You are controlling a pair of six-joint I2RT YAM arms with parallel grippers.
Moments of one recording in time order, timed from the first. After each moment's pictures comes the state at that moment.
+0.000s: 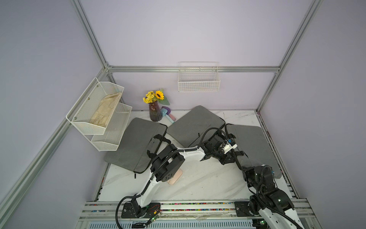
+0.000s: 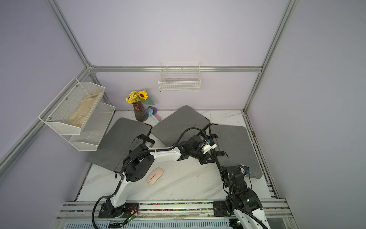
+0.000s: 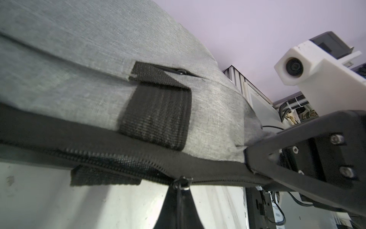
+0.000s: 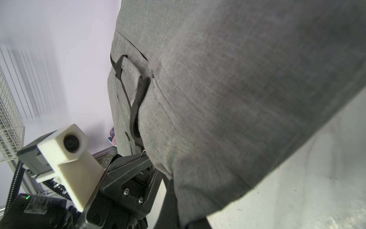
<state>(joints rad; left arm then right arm) -0.94 2.21 1.55 0.05 0.63 -0.25 0.29 0.20 0.34 -0.79 0.15 1.47</state>
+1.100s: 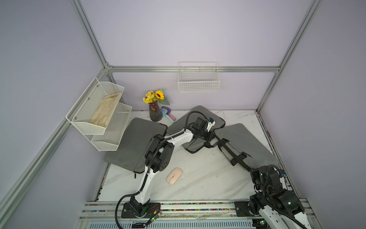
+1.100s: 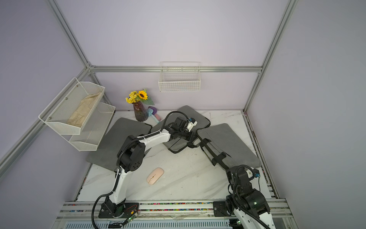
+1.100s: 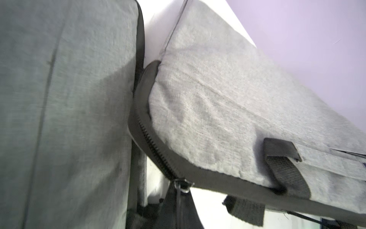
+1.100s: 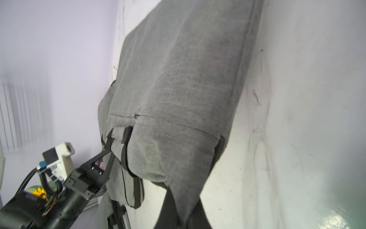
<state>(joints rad) -0.66 2.20 1.75 -0.27 0.39 -0.25 0.29 0.23 0.55 -1.05 0.35 1.50</state>
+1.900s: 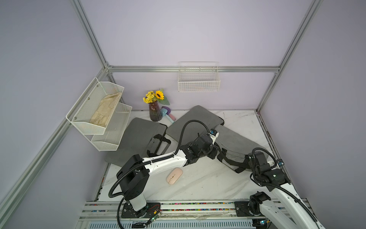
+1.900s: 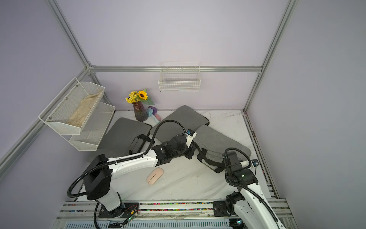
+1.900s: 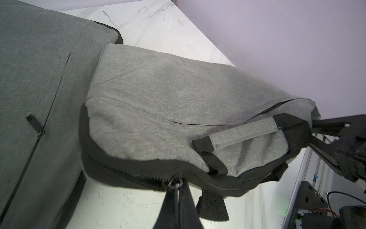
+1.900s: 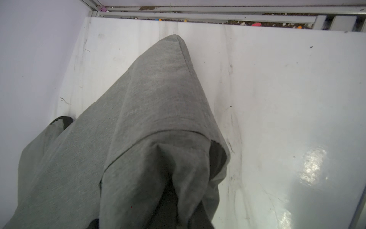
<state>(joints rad) -1.00 1.69 1.22 -0.10 -0.06 -0.38 0.27 0.73 0.61 -0.93 0.53 1.40</state>
